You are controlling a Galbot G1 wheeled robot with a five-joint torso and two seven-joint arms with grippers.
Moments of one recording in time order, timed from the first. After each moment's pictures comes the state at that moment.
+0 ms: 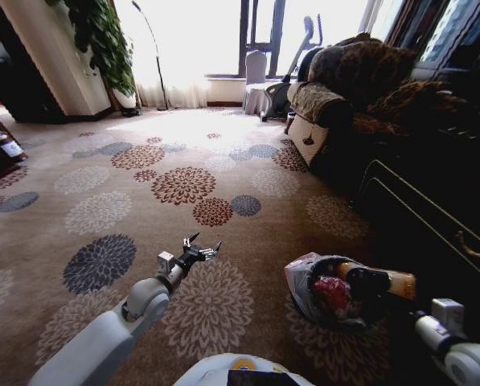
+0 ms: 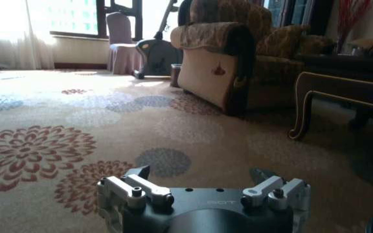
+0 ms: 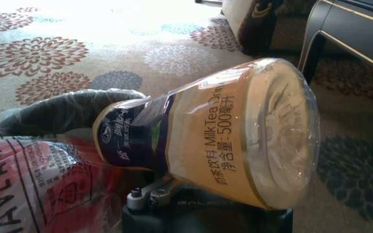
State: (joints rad) left arm 1.24 -0.82 -0.20 -2.06 -0.68 0.20 -0.13; right arm -1.91 0.99 1.10 2.16 0.67 -0.48 -0.14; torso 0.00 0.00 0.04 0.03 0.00
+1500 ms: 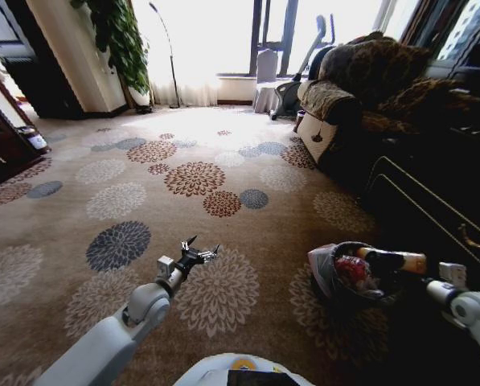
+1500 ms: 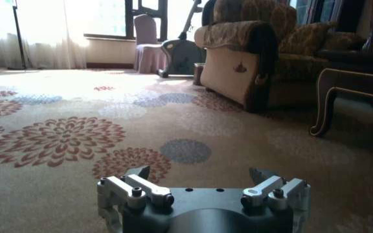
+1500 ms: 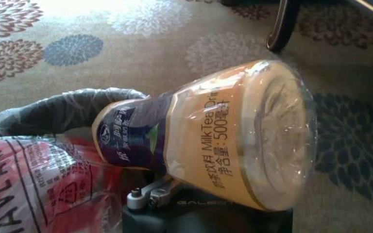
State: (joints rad) left arm 1.28 -0.84 -0.21 -2.05 -0.64 0.17 -0.16; right arm -1.52 0.74 1.00 1.61 0.72 -0.63 -0.30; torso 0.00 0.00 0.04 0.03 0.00
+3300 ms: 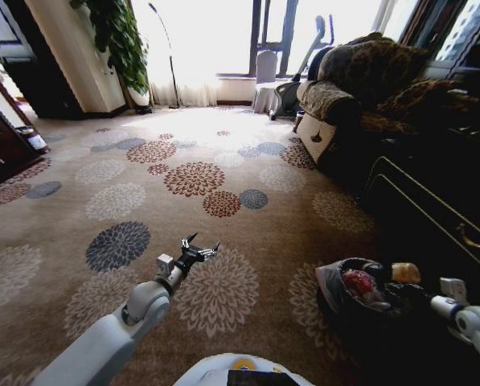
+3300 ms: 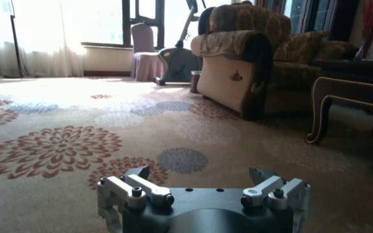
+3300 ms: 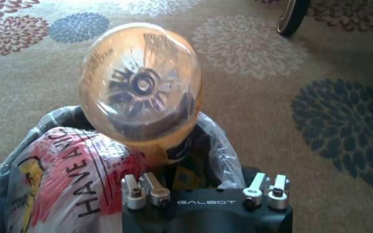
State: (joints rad) left arm 1.26 -0.83 -0.21 -2.06 -0.65 0.17 -0.16; right arm -1.54 0.76 1.00 1.55 0.61 -0.58 -0.42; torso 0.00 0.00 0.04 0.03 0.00
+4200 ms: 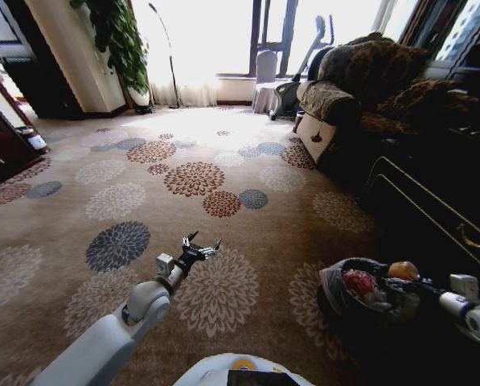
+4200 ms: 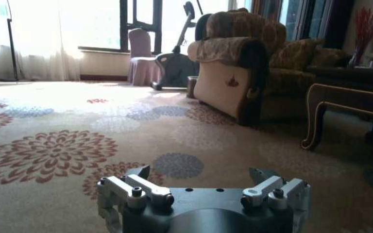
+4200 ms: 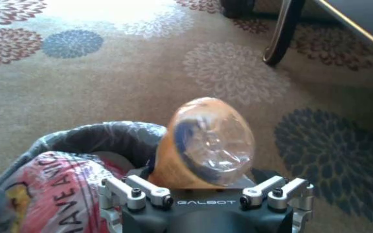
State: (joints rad) left arm 1.27 -0.84 -0.21 -2.07 -0.65 0.15 -0.15; right arm -1.57 0.74 1.02 1.58 0.62 -0.51 -0.35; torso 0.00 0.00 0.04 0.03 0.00
